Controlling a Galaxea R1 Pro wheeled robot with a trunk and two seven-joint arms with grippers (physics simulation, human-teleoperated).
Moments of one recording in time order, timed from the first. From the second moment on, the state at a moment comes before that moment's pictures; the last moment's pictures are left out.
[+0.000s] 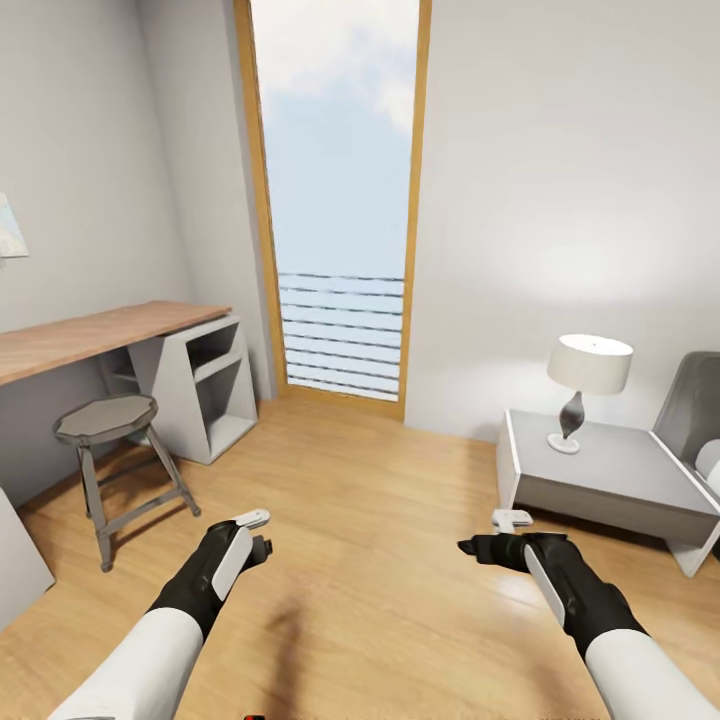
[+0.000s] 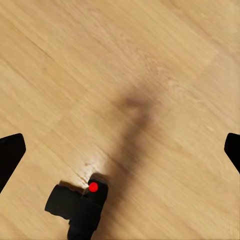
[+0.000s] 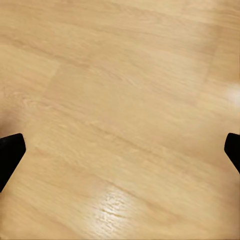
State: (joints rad) left arm -0.68 -0.07 0.07 -0.67 0.35 0.65 0.47; right arm -0.61 -0.13 -0.01 -0.75 -0.06 0.60 0.27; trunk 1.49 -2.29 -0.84
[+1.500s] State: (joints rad) left arm -0.68 -0.07 0.07 -0.67 0.35 0.65 0.47; right arm -0.61 -0.13 -0.01 -0.76 -0.06 0.64 0.47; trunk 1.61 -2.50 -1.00
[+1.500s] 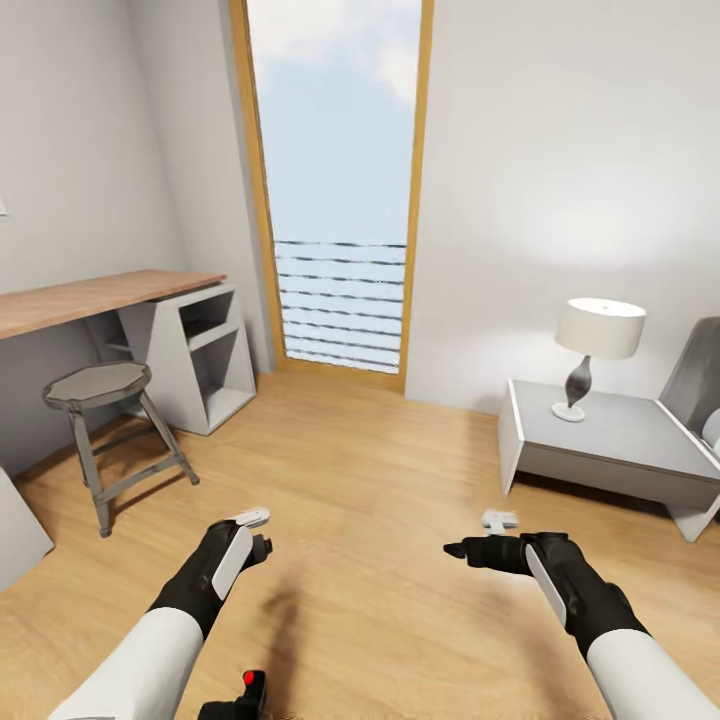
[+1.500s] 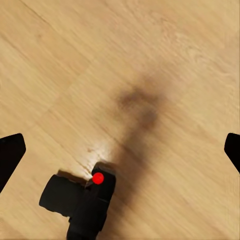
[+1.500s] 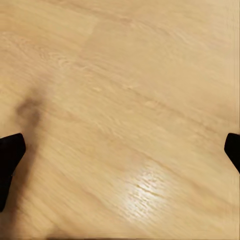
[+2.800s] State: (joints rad) left arm -0.68 -0.07 0.07 -0.67 0.35 0.65 0.48; right arm -0.61 -0.13 -0.01 -0.75 -0.05 0.64 0.73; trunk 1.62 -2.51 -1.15
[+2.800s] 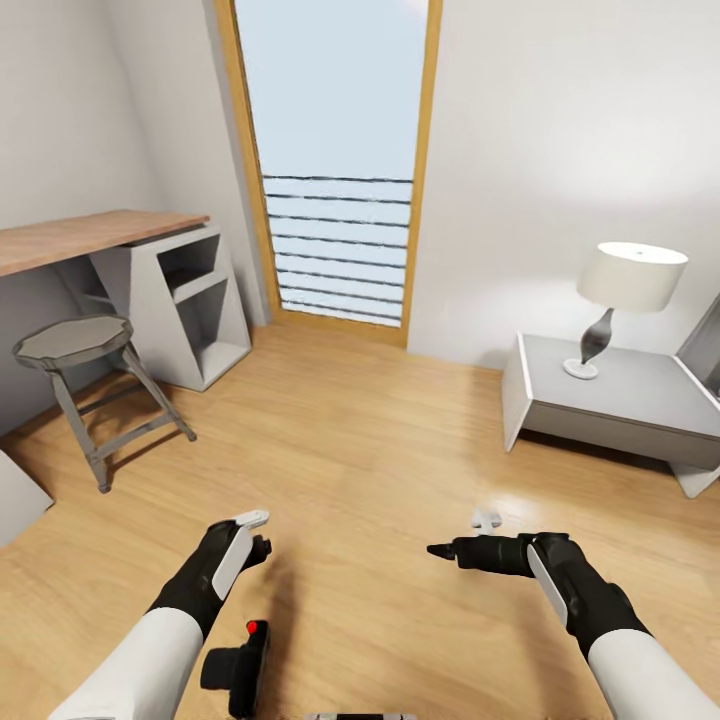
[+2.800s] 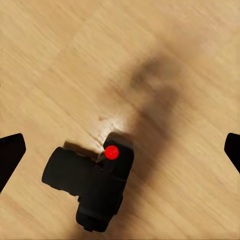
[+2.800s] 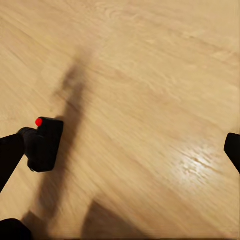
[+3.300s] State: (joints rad) left arm -0.68 -0.07 0.07 -0.66 0.35 0.65 0.48; right arm -0.61 -0.13 -0.01 -0.75 -0.06 0.64 0.74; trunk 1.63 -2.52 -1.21
